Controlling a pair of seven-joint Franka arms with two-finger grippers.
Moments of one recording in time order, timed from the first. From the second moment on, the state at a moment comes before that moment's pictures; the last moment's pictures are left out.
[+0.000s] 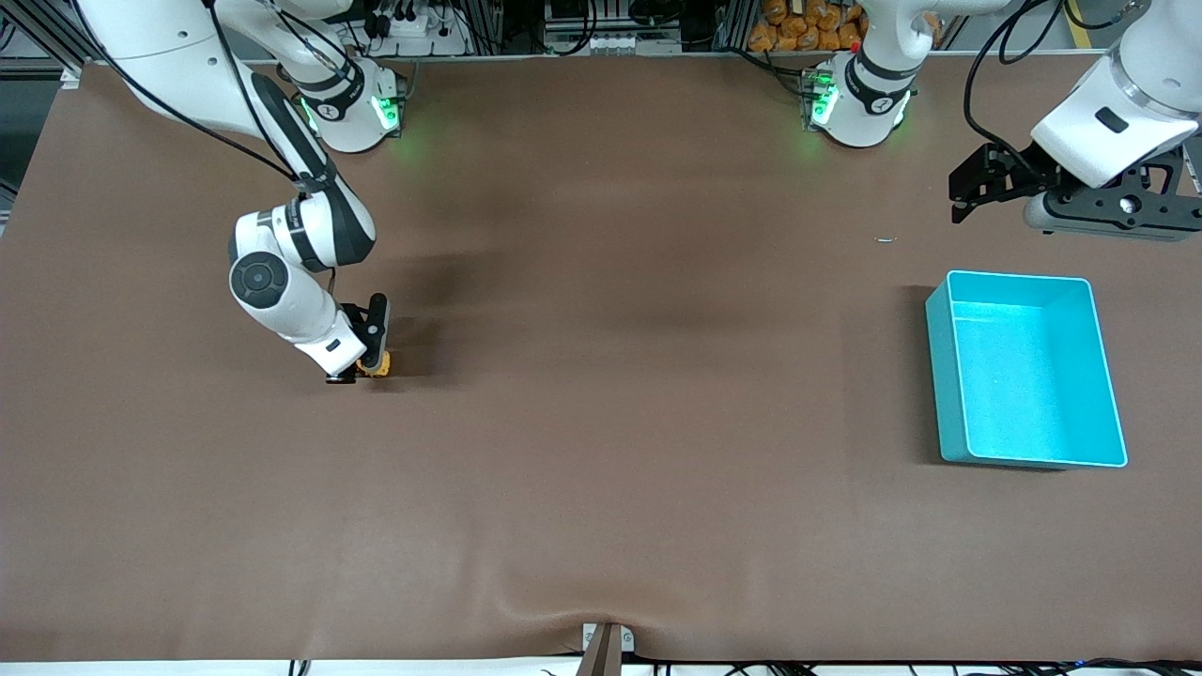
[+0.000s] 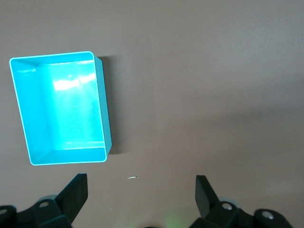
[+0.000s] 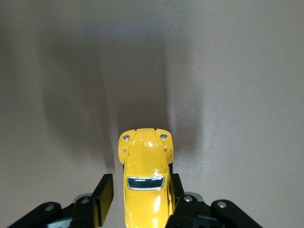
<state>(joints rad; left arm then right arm) -0.09 -0.02 -0.12 -1.52 0.02 1.49 -0.05 0.10 0.38 0.07 -2.23 -0.15 2.57 -1.25</state>
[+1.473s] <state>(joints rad) -0.09 -0.02 -0.12 -1.52 0.02 1.49 -0.05 0.09 0.39 0.04 -2.23 -0.16 2.57 -1.27</state>
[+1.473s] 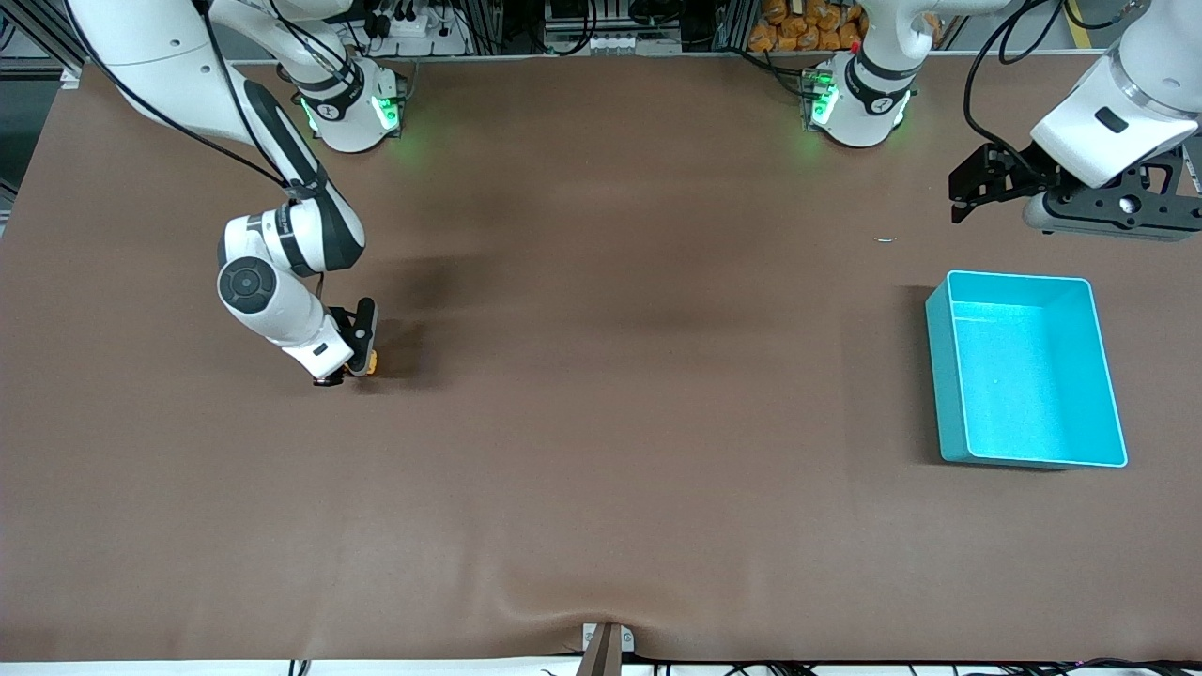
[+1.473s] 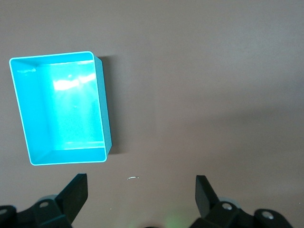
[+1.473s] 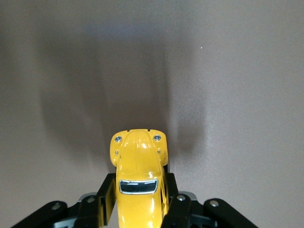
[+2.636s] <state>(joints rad) -0.09 -0.02 -0.12 -1.52 0.02 1.49 -0.05 -0.04 0.40 0.03 -2.22 -0.16 2.55 -1.45</state>
